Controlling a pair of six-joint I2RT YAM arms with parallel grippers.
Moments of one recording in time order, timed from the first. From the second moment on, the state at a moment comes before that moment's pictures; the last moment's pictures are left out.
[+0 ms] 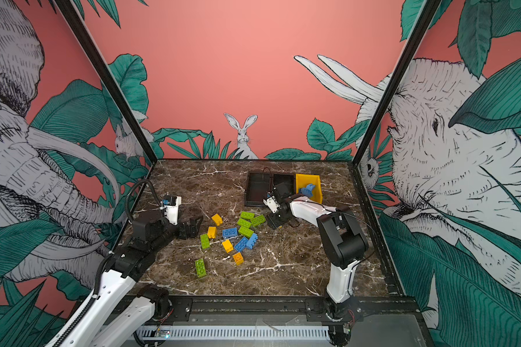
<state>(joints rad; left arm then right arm) -0.34 0.67 0.62 -0.43 0.09 -0.19 0.49 1.85 1.18 -0.55 -0.16 -0.15</state>
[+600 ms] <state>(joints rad) -0.34 0.70 0.62 -0.43 0.08 -0.18 0.48 1.74 1.09 -0.56 -0.14 -0.05</state>
